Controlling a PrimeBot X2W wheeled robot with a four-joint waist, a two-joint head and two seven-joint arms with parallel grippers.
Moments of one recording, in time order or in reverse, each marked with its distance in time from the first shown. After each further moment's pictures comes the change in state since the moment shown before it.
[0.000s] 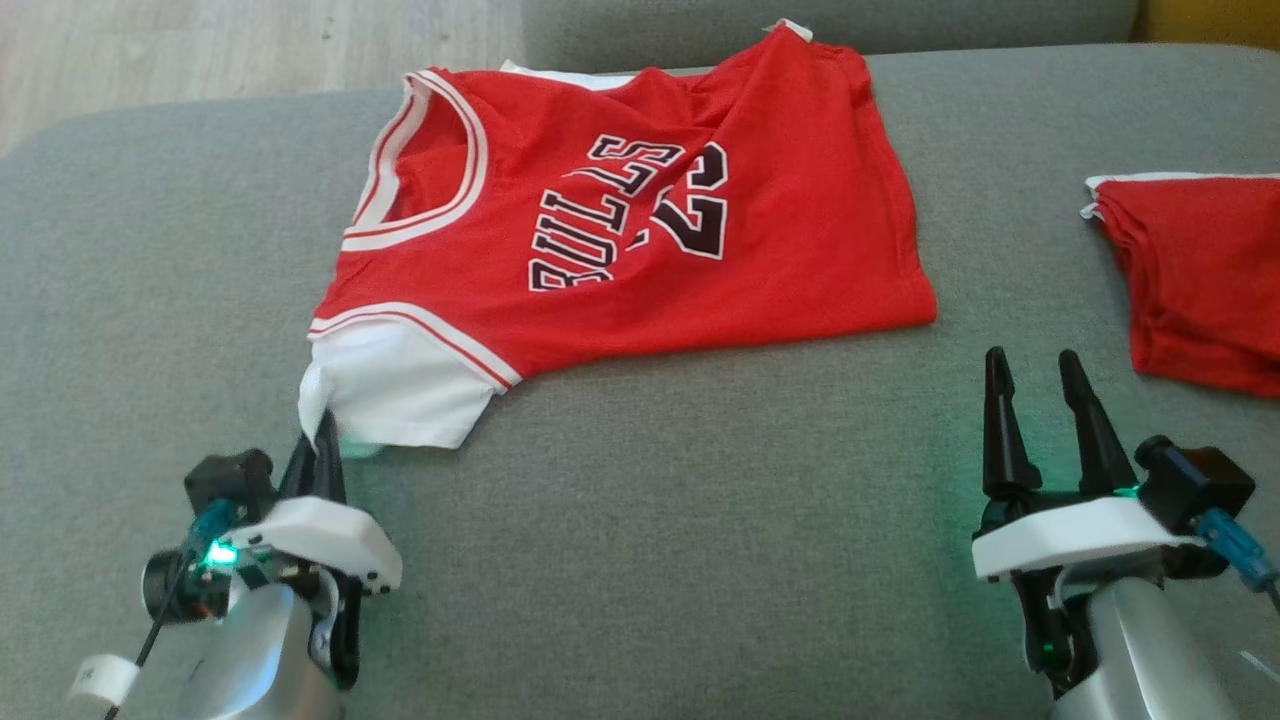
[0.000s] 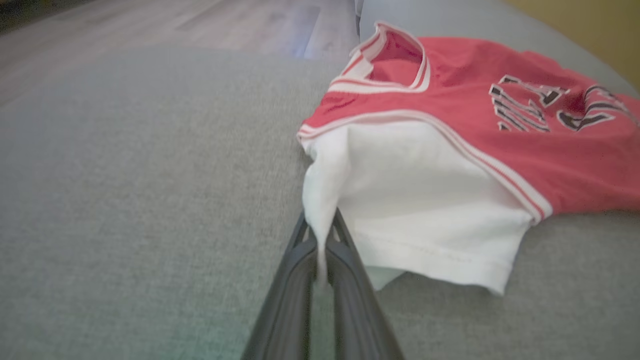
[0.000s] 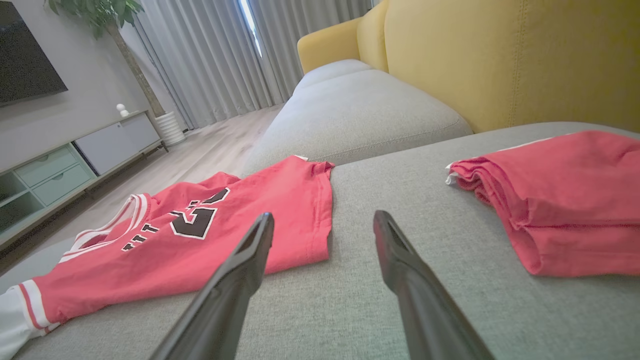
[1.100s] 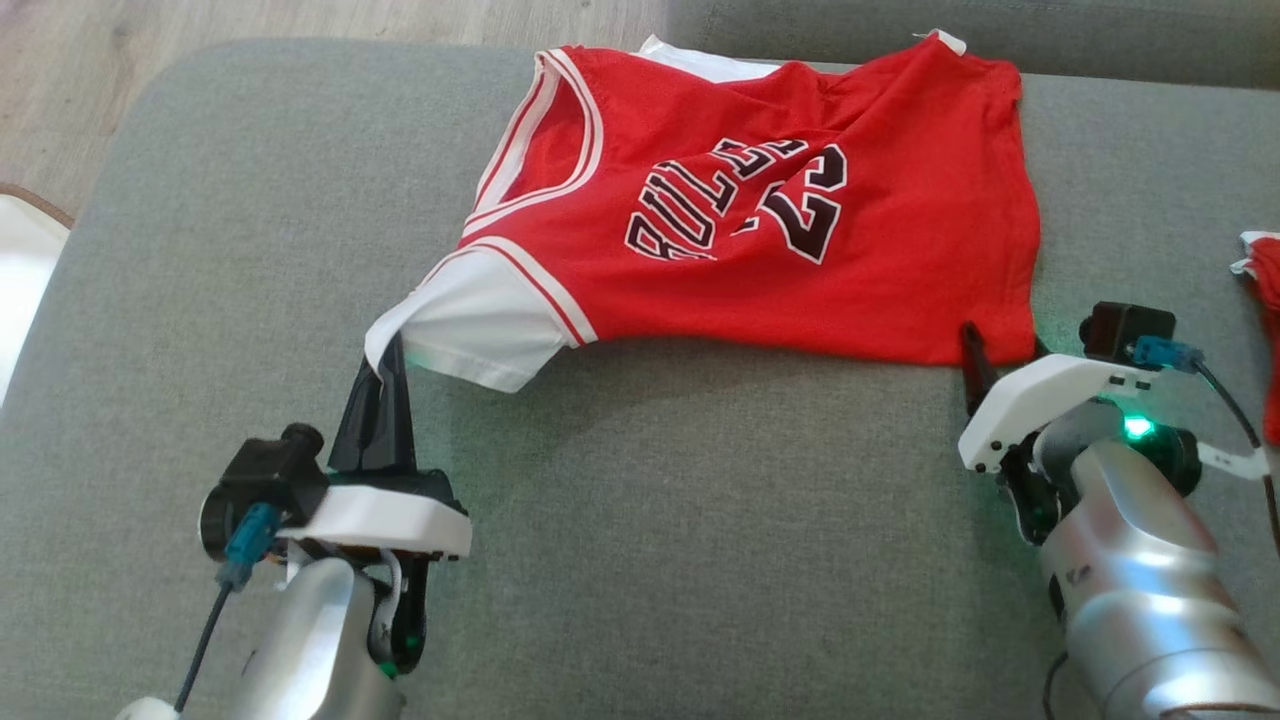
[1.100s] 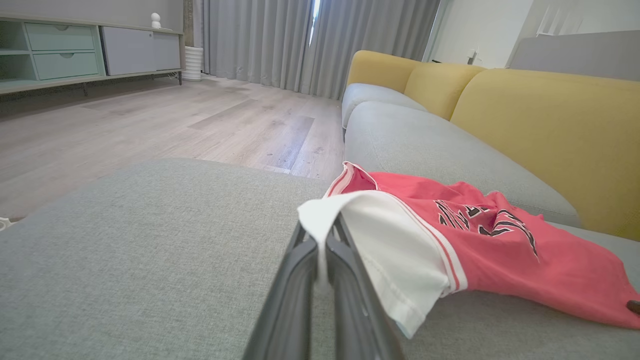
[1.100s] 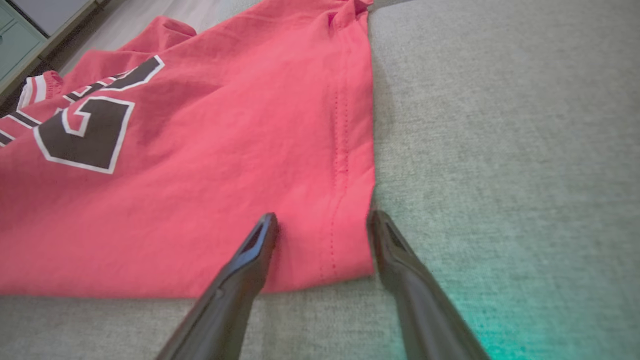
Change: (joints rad) left arm 0.101 -0.056 -0.066 -0.391 0.012 -0.007 -0.088; right arm -0.502 -0.017 -0.117 0.774 -0.115 0.000 0.209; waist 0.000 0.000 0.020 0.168
